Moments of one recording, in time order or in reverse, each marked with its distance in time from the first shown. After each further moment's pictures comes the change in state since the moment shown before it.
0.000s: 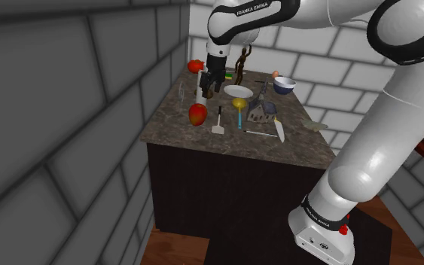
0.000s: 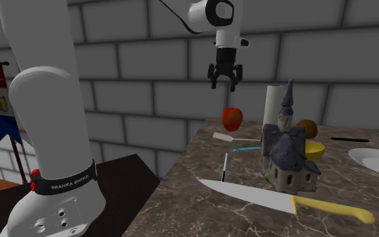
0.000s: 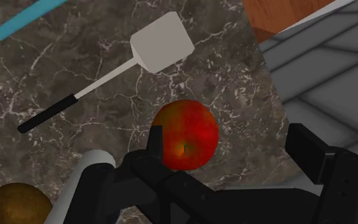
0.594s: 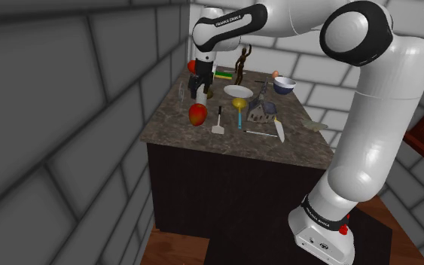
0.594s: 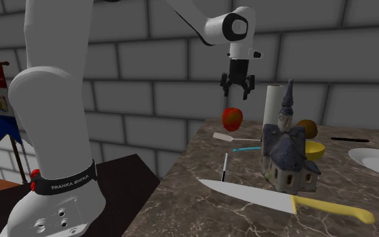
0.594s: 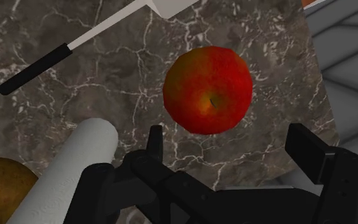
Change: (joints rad) arm -0.006 0.242 -0.004 0.217 0.005 0.036 -0.018
